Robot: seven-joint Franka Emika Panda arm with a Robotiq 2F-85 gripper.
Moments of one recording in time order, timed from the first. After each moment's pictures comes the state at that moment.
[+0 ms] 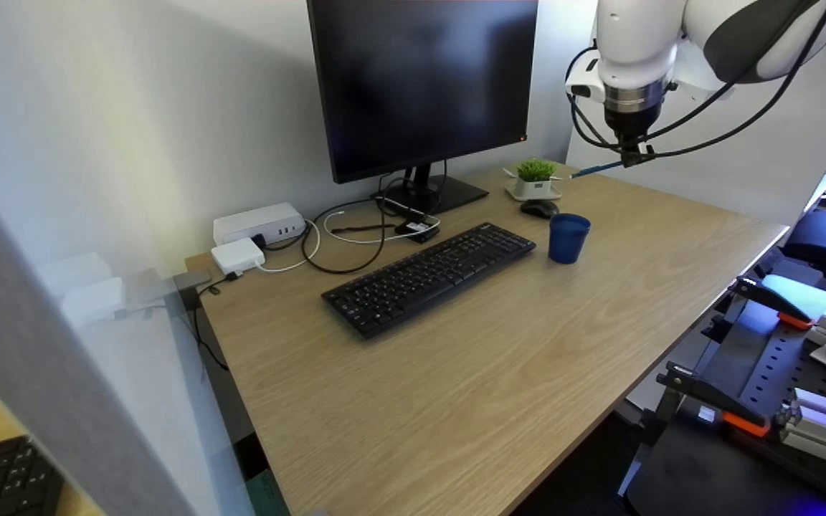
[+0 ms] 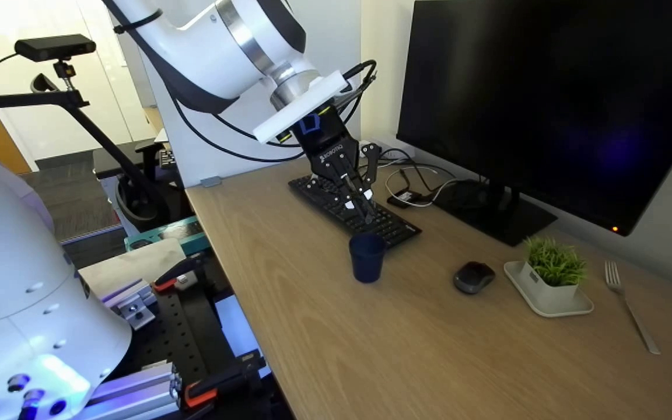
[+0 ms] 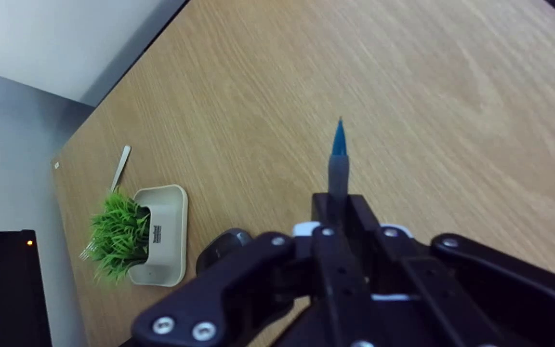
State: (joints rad) arm 0.00 -0.09 -0.02 -2.65 -1.16 2.35 0.04
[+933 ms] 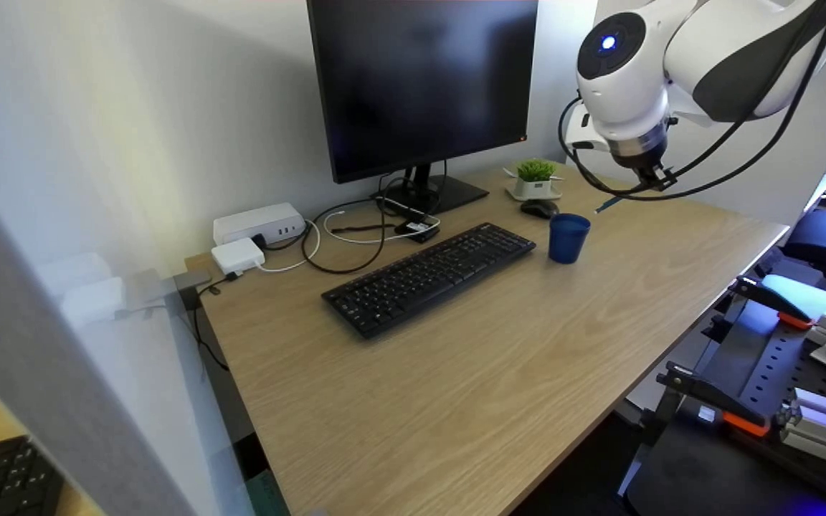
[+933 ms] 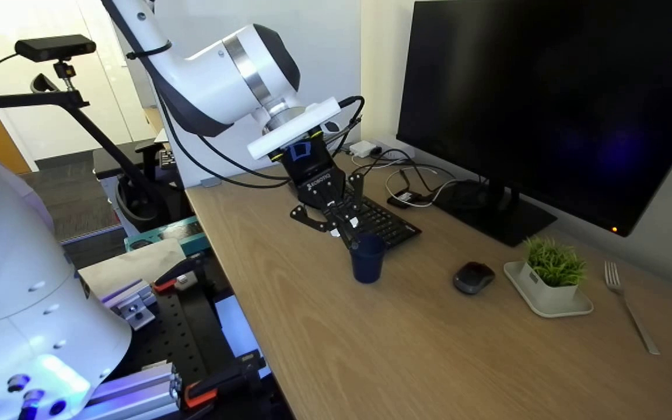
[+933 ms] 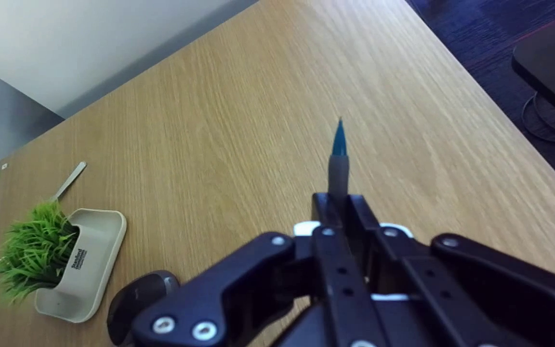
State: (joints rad) arm 0.04 0.05 0.02 -2.64 -1.21 2.17 -0.02
